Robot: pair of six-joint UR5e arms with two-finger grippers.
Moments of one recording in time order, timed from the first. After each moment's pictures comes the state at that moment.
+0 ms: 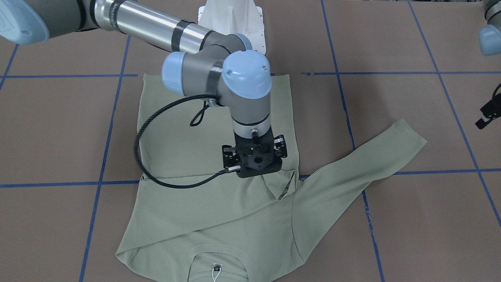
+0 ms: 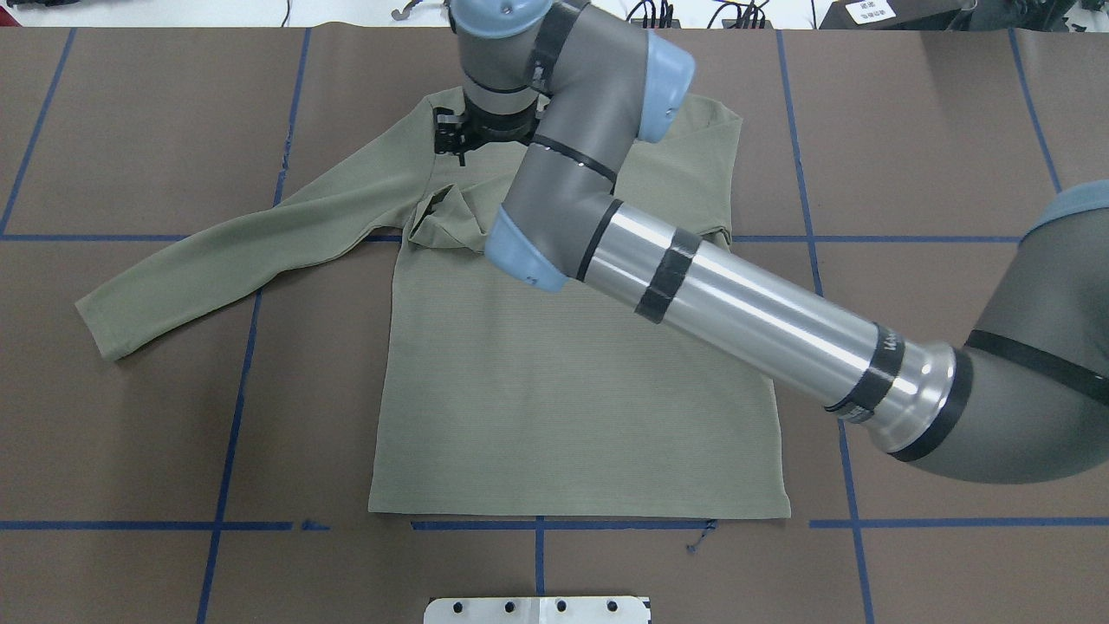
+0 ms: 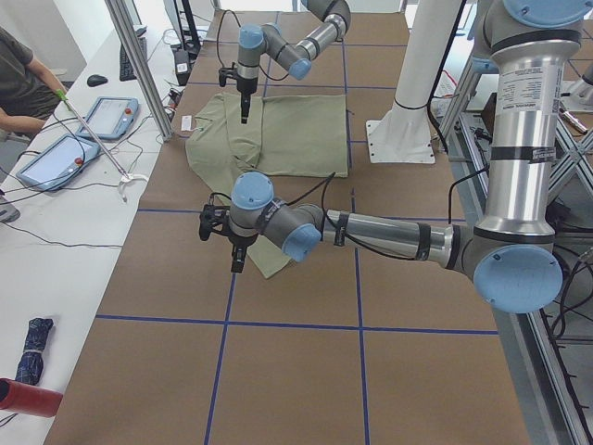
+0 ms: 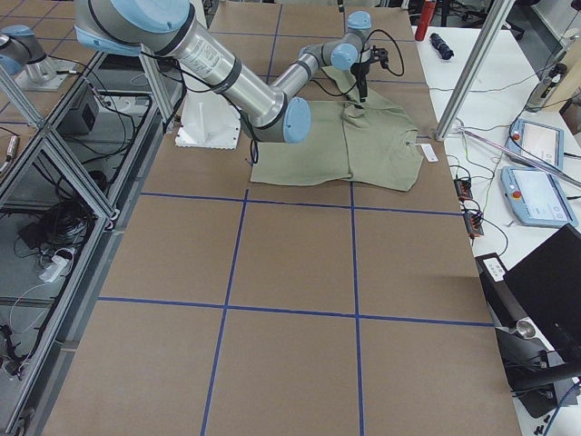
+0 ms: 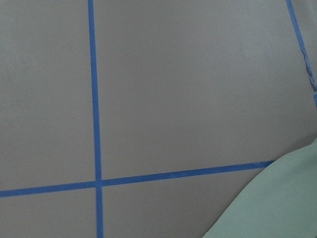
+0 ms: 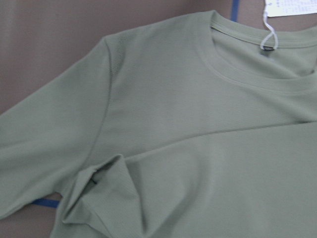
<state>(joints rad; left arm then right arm) -1.30 -1.55 -1.68 -2.15 -2.27 -0.72 0.73 -0.48 1.21 -1.52 1.95 0.97</state>
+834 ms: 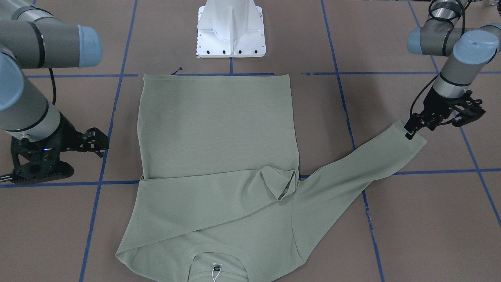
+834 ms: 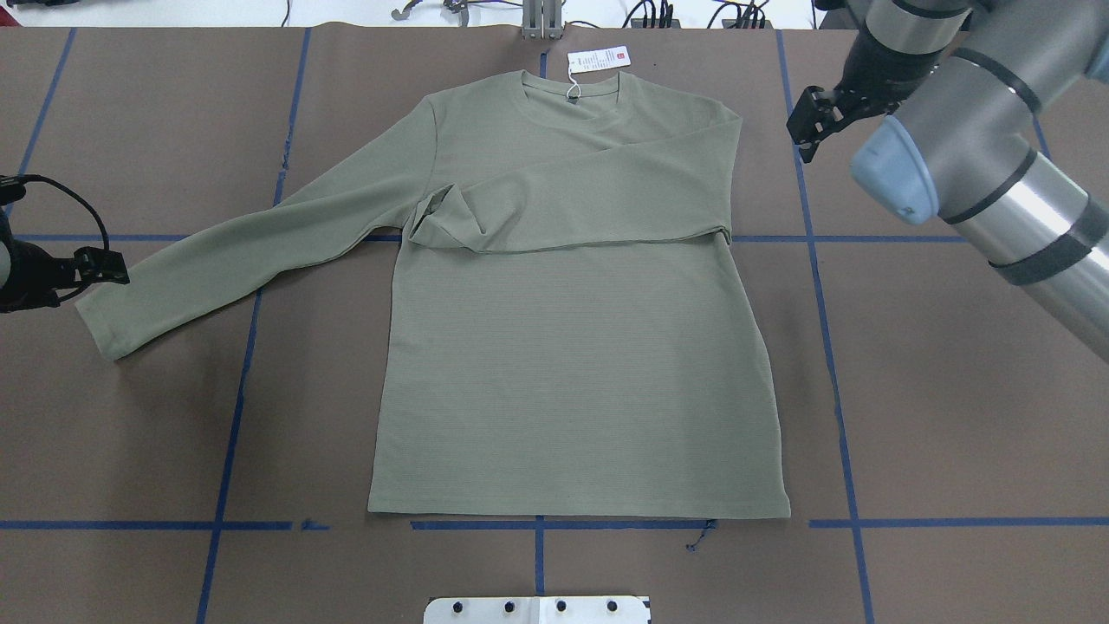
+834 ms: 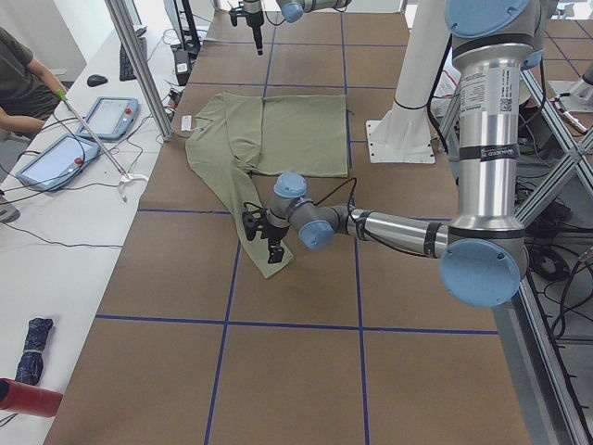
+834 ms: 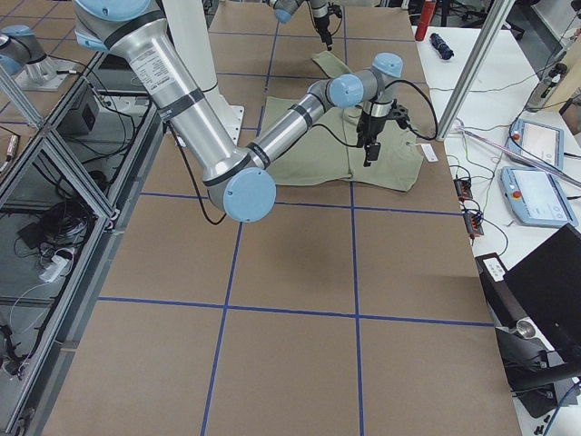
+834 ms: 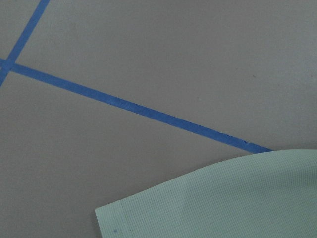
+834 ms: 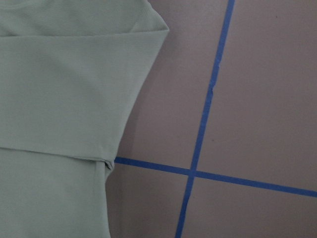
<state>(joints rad) -0.90 -1.51 -1.69 -2.22 -1.90 -1.26 1.05 -1.00 1.69 -1.92 2.18 0.42</state>
